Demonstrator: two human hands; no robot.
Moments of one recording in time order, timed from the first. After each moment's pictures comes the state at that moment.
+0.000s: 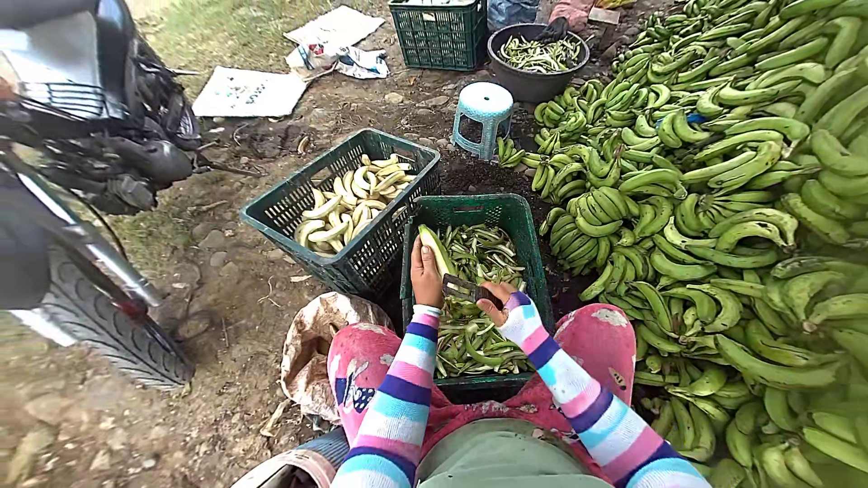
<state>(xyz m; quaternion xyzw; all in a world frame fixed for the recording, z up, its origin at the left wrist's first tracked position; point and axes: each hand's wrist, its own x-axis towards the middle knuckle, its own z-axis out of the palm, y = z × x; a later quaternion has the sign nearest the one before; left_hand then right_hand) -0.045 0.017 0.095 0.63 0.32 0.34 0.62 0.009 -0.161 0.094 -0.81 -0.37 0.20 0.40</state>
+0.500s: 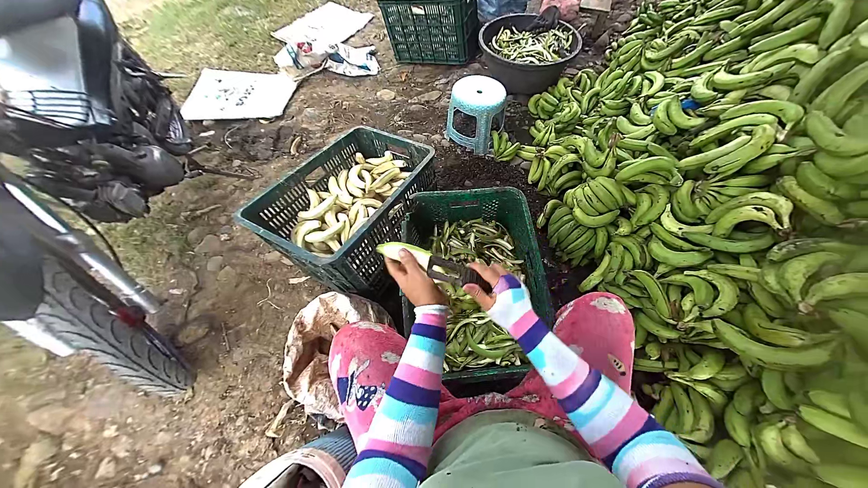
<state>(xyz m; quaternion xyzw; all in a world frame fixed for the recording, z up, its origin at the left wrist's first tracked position) -0.042 0.003 0.109 0.47 0.38 0.49 0.63 0.008 -0.138 0.096 -0.81 -0.36 0.14 0.43</state>
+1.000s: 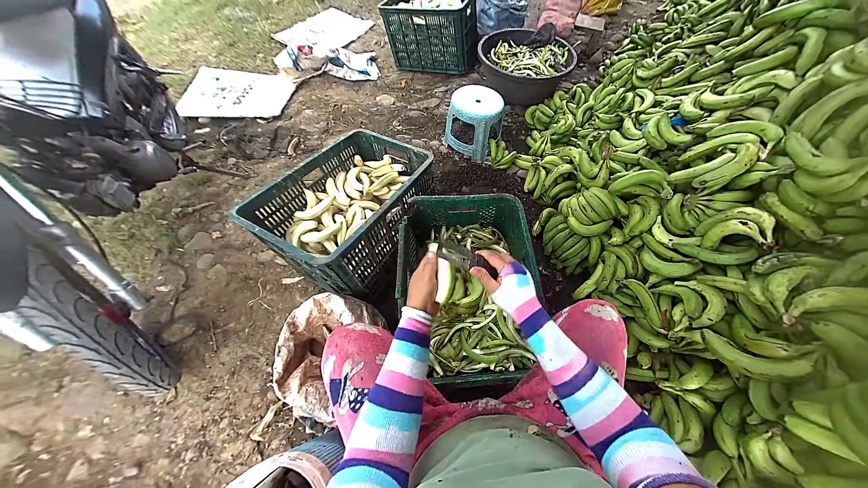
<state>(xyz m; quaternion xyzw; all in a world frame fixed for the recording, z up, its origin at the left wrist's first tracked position) -0.061 0.011 0.114 0.57 0.34 0.17 0.73 0.042 -0.135 0.091 -0.83 -0.35 0.09 0.42</state>
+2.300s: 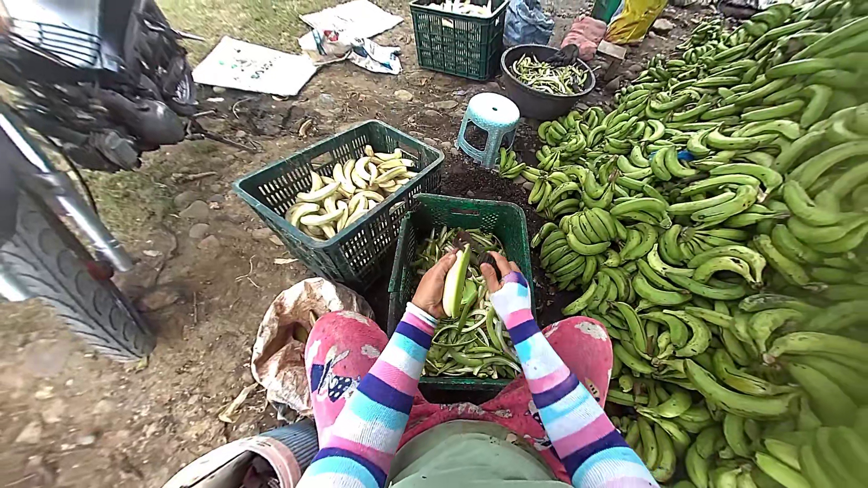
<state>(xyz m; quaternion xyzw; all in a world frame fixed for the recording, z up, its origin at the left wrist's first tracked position) -0.053 -0.011 0.121 0.44 0.25 0.14 0.85 0.038 -0.141 0.111 -0.87 -0.25 0.14 0.40</state>
